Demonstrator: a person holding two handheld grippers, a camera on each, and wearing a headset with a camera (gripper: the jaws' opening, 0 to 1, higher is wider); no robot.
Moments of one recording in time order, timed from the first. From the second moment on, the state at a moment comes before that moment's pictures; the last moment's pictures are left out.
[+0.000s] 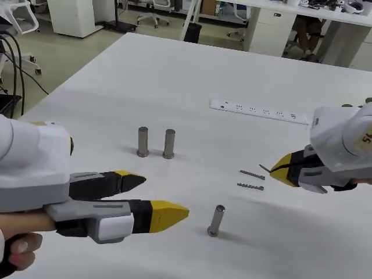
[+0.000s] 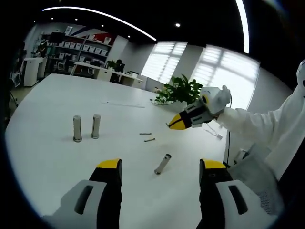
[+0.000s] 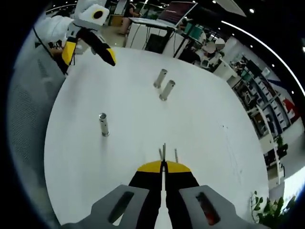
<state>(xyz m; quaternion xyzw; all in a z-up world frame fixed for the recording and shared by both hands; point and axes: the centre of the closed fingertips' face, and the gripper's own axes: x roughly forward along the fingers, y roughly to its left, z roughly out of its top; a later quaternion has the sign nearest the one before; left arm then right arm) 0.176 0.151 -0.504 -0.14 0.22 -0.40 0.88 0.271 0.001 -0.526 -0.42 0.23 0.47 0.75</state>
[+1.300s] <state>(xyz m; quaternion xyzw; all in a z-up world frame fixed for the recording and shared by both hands) 0.191 0.082 -0.483 -0.17 0.22 -0.44 0.85 0.196 0.072 -0.489 -0.47 0.07 0.47 0.75</state>
